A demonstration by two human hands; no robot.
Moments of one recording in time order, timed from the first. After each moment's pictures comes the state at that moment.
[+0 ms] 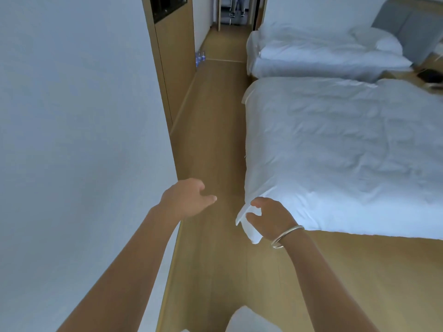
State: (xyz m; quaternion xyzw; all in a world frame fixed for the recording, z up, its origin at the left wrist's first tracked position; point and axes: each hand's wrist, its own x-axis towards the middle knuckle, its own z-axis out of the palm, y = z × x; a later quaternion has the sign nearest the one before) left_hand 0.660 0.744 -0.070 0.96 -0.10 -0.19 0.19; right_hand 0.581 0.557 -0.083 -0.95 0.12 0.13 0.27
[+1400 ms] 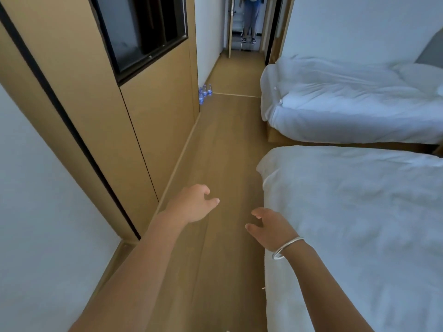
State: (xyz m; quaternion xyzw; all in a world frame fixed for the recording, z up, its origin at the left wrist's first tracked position) left_hand 1.513 0.540 -0.071 0.95 -0.08 -0.18 0.26; right_hand 1.437 0.353 -0.090 -0.95 0.09 0.14 0.26
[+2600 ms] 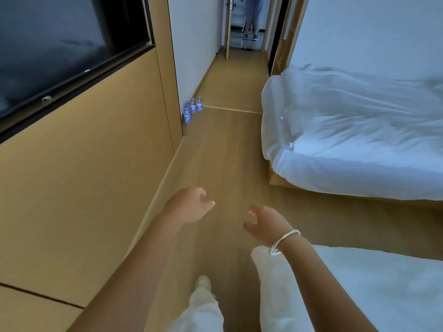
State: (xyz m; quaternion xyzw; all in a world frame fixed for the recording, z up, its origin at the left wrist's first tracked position) left_hand 2.186 0.302 -0.098 0.96 -0.07 -0.18 0.21; right_hand 2.123 0.114 -0.106 -0.97 0.05 0.16 0.19
